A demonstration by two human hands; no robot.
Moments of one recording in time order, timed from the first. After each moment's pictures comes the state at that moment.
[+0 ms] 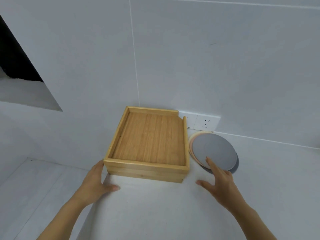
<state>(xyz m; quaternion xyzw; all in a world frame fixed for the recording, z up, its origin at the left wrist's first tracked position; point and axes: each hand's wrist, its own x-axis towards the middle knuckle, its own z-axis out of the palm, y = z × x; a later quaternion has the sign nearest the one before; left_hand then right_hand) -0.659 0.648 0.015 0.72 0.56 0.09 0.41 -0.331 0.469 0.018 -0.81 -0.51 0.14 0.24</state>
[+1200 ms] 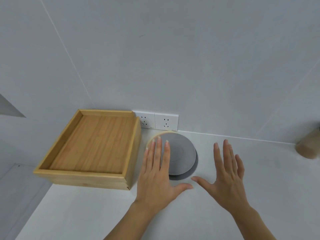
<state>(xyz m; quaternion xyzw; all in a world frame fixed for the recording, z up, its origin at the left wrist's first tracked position) -0.364 0.511 0.039 0.91 0.37 0.18 0.05 -0.196 0.414 0.023 -0.82 -0.52 -0.06 0.23</state>
